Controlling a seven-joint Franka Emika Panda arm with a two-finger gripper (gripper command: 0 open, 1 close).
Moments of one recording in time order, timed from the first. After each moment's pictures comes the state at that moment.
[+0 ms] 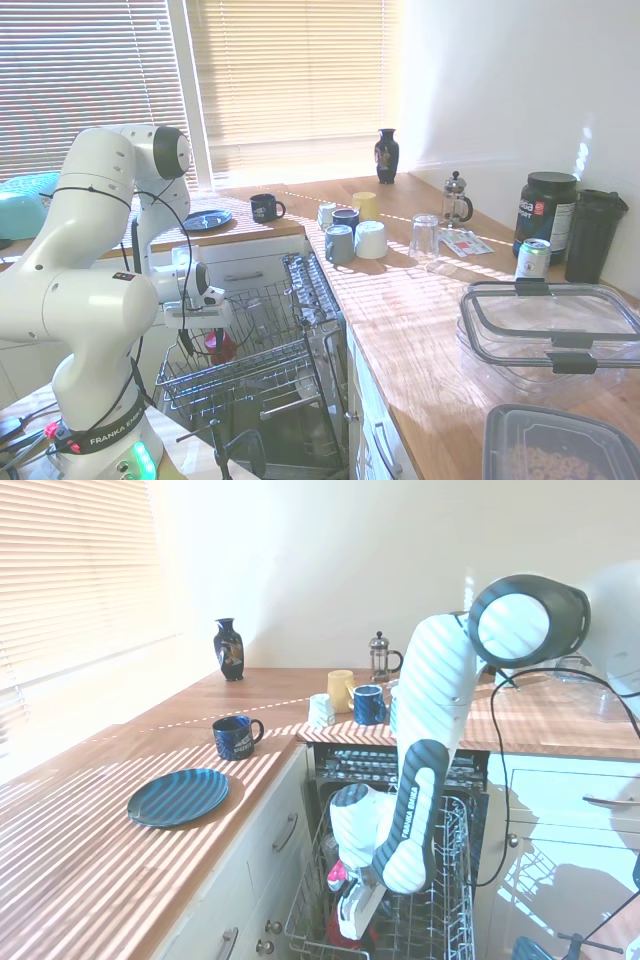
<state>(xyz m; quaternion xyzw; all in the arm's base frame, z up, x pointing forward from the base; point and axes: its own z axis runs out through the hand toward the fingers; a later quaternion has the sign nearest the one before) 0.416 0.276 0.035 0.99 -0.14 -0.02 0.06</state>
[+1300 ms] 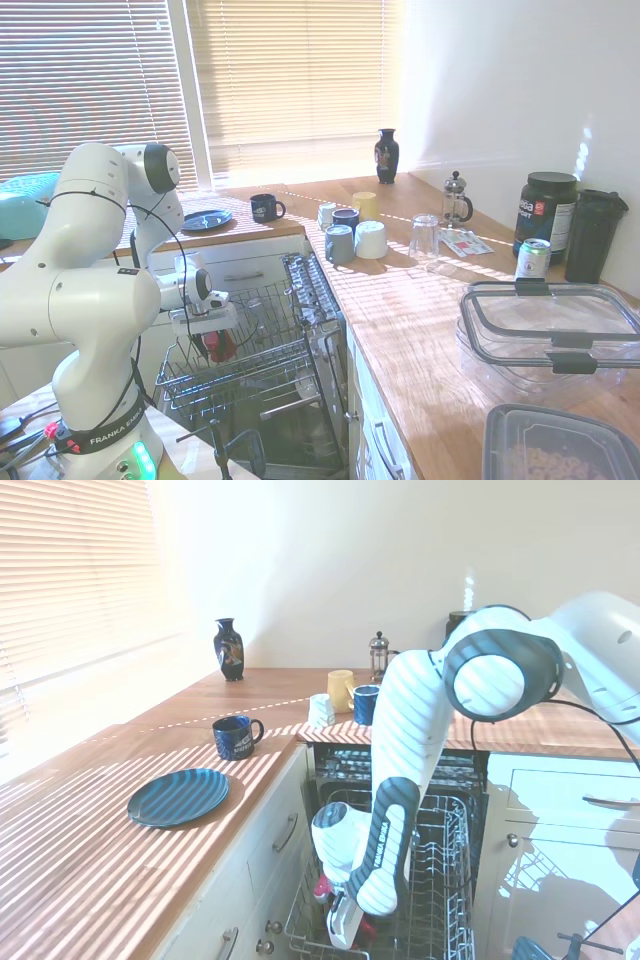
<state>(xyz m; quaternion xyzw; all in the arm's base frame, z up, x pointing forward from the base) 0.445 0.287 0.001 0.99 -0.10 0.01 0.09</state>
